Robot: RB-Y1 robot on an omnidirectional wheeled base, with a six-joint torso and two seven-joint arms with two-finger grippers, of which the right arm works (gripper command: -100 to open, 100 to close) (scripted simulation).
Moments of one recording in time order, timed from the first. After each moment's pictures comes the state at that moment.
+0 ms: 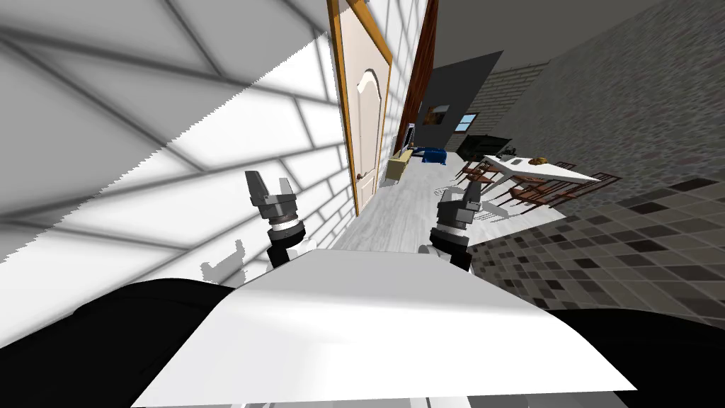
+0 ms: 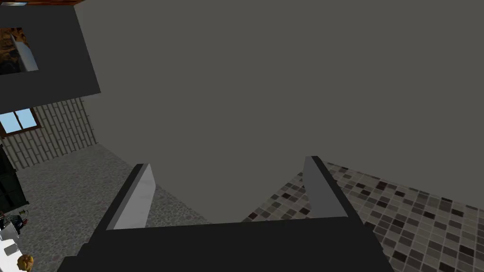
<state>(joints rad) 0.54 0.03 -0.07 -2.32 -0.11 -0.52 0.17</state>
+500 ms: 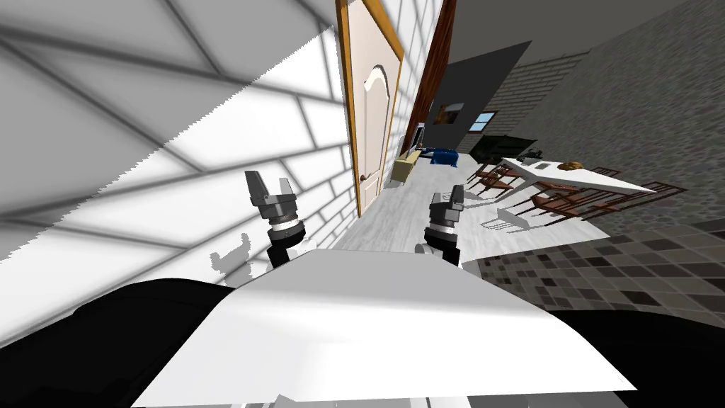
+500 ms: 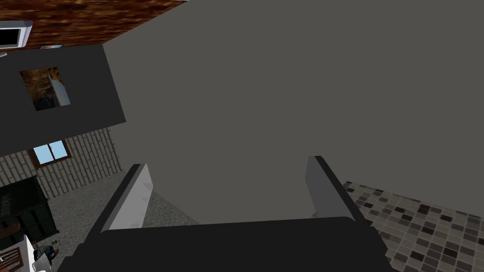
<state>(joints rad) 0.50 0.00 -0.06 -2.22 -0.10 -0.53 0.15</state>
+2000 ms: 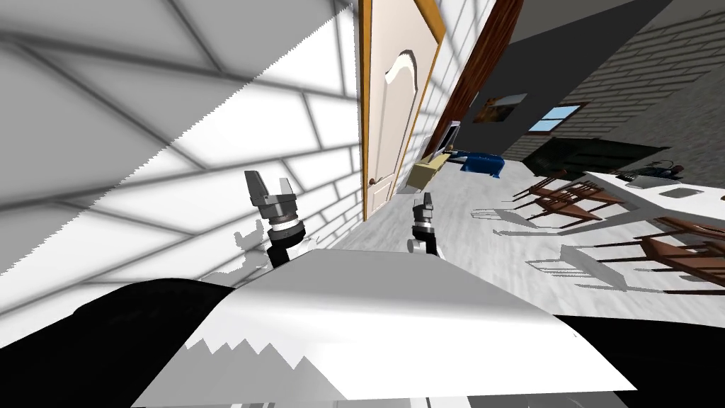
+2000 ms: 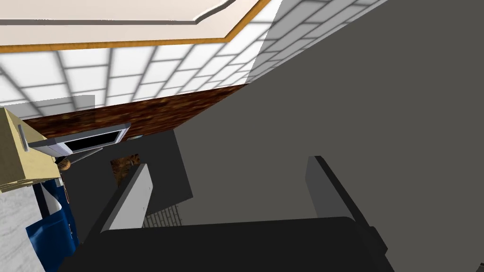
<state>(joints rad) 0.32 -0.08 -0.04 -1.85 -0.09 -0.57 0.08</state>
